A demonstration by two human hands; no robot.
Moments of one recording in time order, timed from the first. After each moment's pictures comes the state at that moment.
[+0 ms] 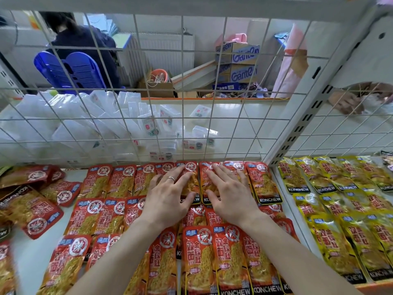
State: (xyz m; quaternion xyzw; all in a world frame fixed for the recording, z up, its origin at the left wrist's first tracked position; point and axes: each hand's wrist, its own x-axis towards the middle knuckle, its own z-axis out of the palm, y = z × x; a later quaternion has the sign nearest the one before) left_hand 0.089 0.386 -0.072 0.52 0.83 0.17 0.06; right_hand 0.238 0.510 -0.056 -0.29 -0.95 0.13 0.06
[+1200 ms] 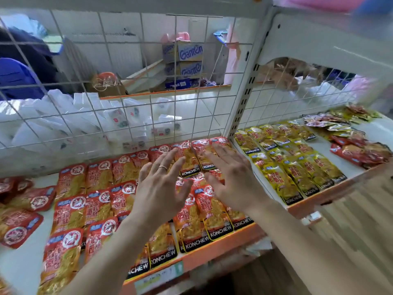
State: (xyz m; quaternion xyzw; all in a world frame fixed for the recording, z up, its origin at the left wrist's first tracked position) left_hand 0.134 0.340 -0.028 0.63 0.75 0.20 0.01; right_hand 0.313 0.437 -0.001 -0.38 -0.90 0.12 0.17
